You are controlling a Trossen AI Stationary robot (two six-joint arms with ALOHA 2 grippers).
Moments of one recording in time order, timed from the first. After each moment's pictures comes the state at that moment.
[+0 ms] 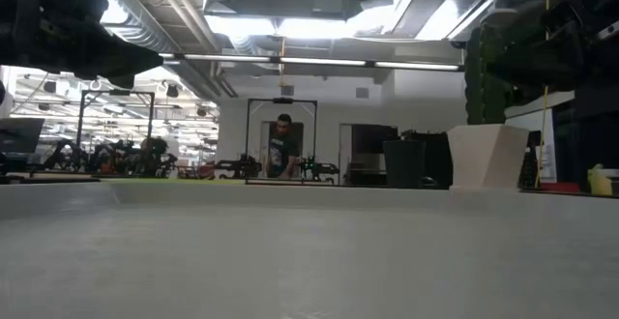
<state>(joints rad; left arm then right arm) 0.07 0.01 0.01 0.02 0.00 0.03 -0.02 0.05 0.01 0.02 -0.02 0.10</state>
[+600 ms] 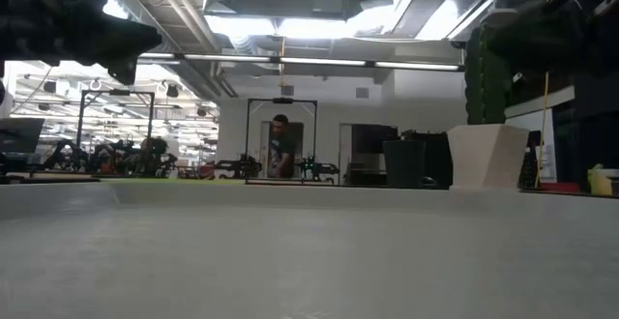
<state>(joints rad) 0.07 0.01 0.01 0.12 0.04 -0.18 -0.02 0.05 0.01 0.15 -0.02 0.22</state>
